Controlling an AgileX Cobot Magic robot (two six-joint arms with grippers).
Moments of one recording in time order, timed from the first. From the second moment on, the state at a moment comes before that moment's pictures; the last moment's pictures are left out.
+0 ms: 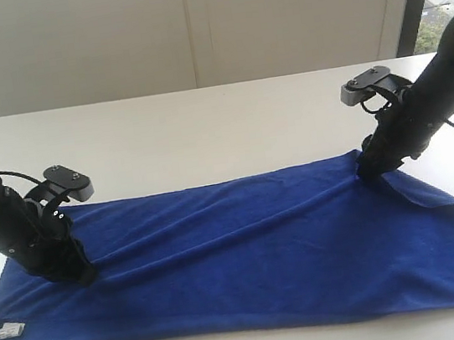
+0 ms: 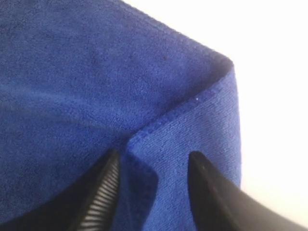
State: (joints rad) left arm -0.22 1.83 -0.97 -0.52 0.61 0.94; right arm -0.15 2.04 -1.36 0.45 0.77 -0.91
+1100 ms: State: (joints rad) left arm -0.22 1.83 -0.97 -0.55 0.62 0.94; right arm -0.15 2.08 -1.37 0.47 0.80 -0.90
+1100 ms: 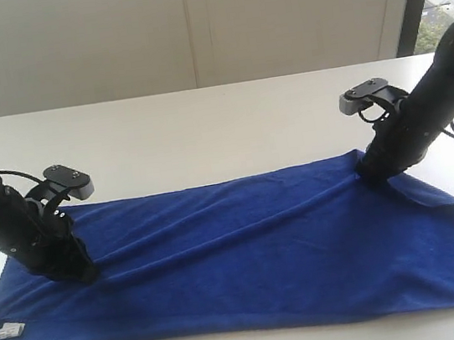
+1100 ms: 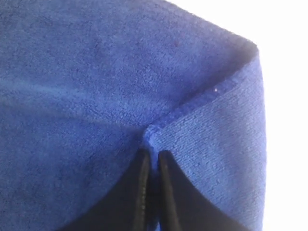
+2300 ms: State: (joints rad) left arm -0.21 1.89 -1.00 -0.61 0.67 0.97; right arm -0.15 2.16 -1.44 -0.22 0.43 -0.31
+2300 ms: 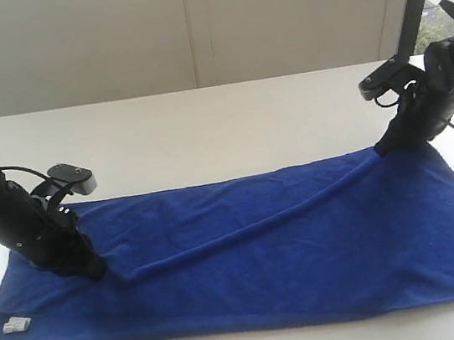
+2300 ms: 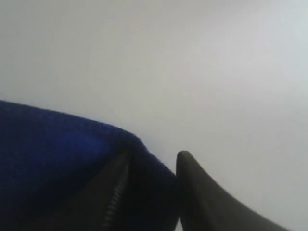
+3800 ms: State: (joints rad) left arm -0.22 1.52 -0.75 -0.15 0.61 0.62; right arm -0.06 1.58 -0.98 0.40 0.76 -0.59
